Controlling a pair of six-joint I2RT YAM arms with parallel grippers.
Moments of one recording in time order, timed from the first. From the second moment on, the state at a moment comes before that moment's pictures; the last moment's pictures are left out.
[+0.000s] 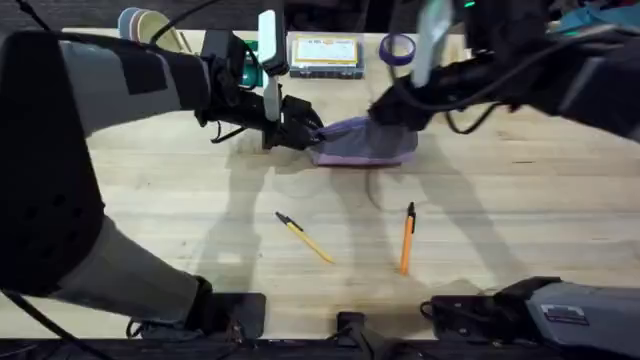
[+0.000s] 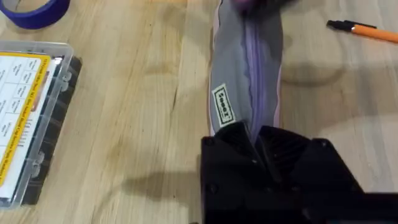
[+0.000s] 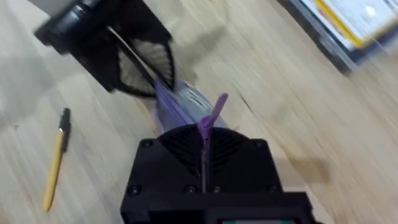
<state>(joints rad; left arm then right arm) -0.11 1.73 1.00 -0.47 0.99 1.19 0.32 1.46 1.07 -0.49 -0.46 -0.41</state>
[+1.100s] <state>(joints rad) -0.09 1.73 1.00 -0.47 0.99 1.19 0.56 1.59 1.07 -0.22 -0.47 -0.37</state>
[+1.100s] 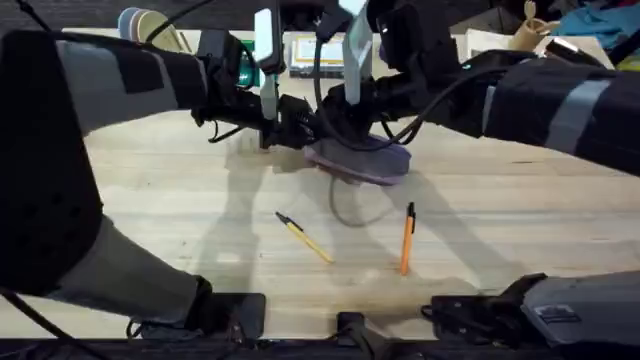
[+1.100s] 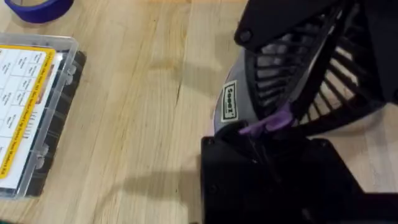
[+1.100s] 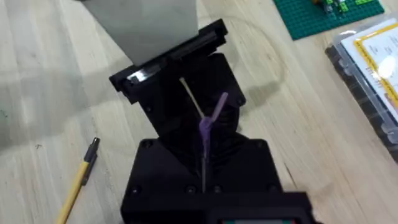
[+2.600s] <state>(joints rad) -0.11 1.73 1.00 -0.46 1.00 1.19 0.32 1.19 1.09 -0.73 -0.55 -0.47</state>
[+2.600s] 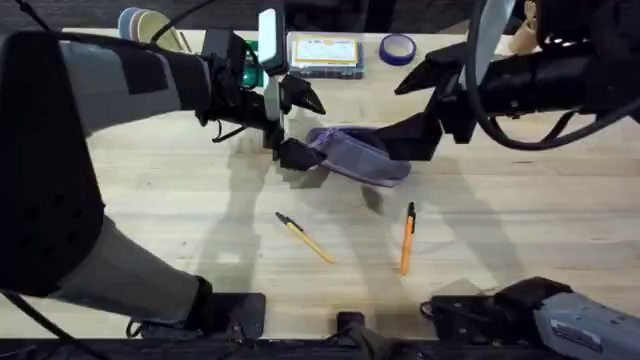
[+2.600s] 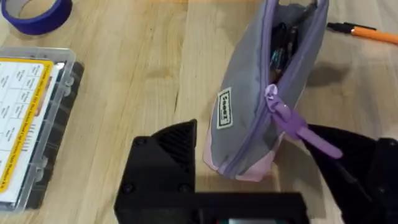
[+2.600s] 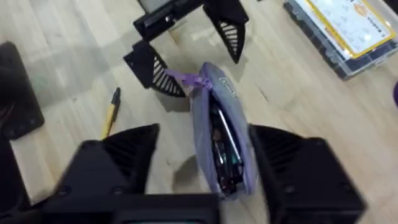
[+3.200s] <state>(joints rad) 0.03 1.47 1.01 -0.65 1.11 1.19 0.33 1.37 1.09 -0.73 -0.55 -0.50</state>
